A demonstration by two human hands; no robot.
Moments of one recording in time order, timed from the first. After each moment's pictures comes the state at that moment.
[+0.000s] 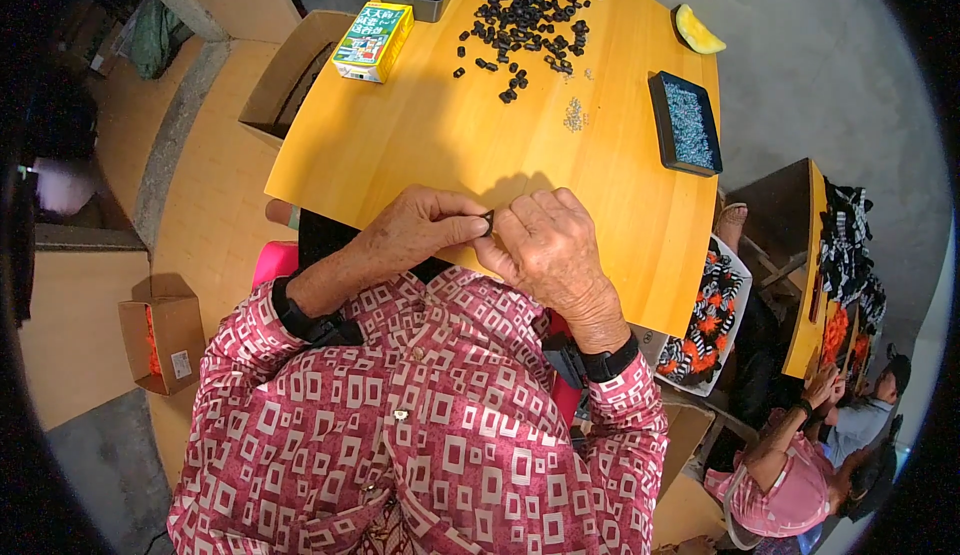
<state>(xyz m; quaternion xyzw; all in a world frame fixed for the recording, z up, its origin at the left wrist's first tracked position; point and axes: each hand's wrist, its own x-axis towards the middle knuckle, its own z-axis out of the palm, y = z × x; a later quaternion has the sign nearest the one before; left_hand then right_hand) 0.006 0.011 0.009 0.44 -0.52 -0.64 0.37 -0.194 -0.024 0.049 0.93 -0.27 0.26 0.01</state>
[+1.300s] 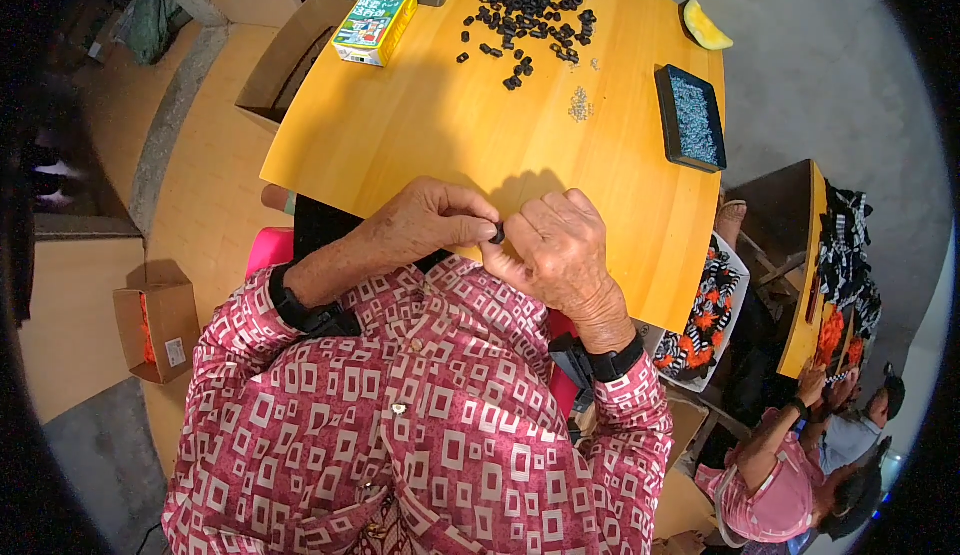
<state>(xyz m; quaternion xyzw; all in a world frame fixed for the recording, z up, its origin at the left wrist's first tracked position) -0.003 0.012 0.006 0.39 -0.47 -0.69 0.39 -0.201 -0.019 0.052 0.93 -0.26 0.26 -0.01</state>
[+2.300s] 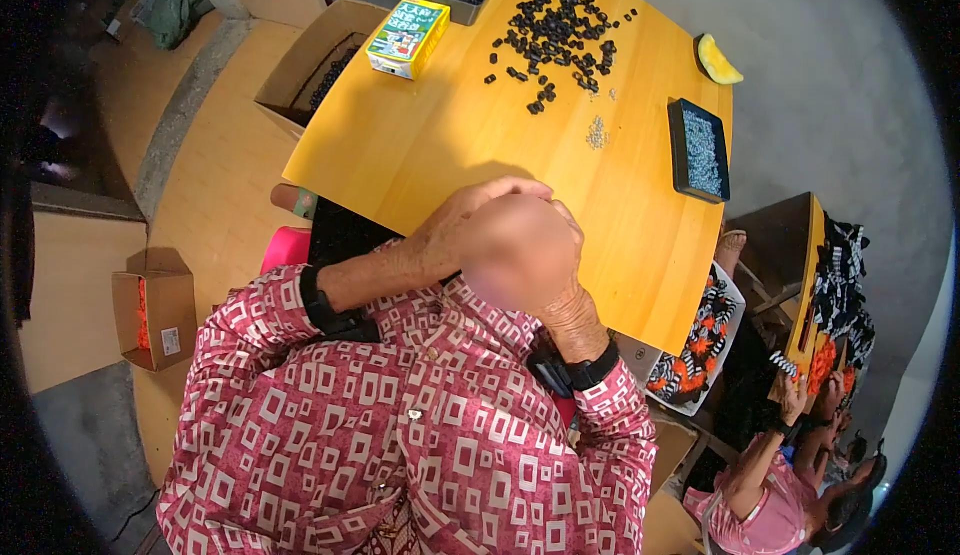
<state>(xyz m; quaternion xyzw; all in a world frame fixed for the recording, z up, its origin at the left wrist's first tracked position) -0.022 0.003 0.024 0.39 -0.51 -0.61 0.47 -0.170 -0.018 0.034 0.89 -0.29 0.35 -0.10</state>
